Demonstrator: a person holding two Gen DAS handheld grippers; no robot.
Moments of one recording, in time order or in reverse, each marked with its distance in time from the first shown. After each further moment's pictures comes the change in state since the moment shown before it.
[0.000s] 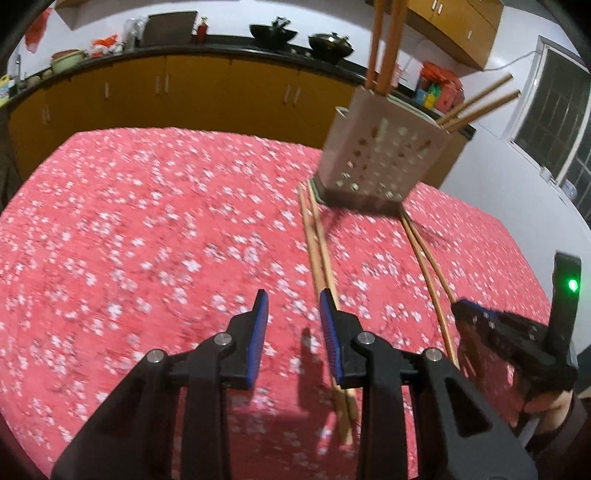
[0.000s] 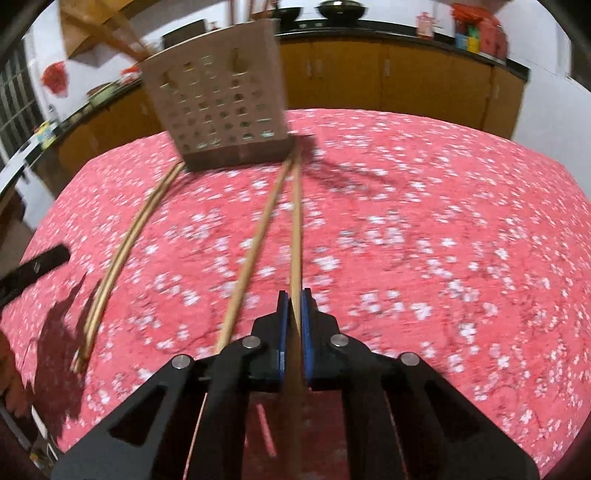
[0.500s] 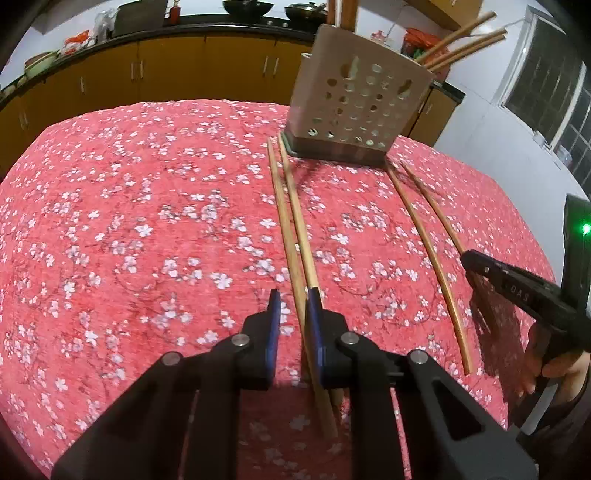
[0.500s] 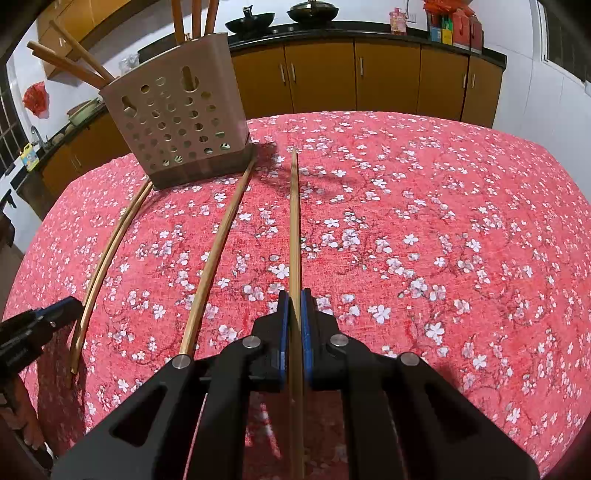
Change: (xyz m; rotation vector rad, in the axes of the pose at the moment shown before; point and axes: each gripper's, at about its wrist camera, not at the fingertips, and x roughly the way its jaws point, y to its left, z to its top) left arm 0.028 -0.021 -0.019 0.083 0.107 -0.010; right arm -0.002 -0.023 0.001 0.061 -0.017 -0.028
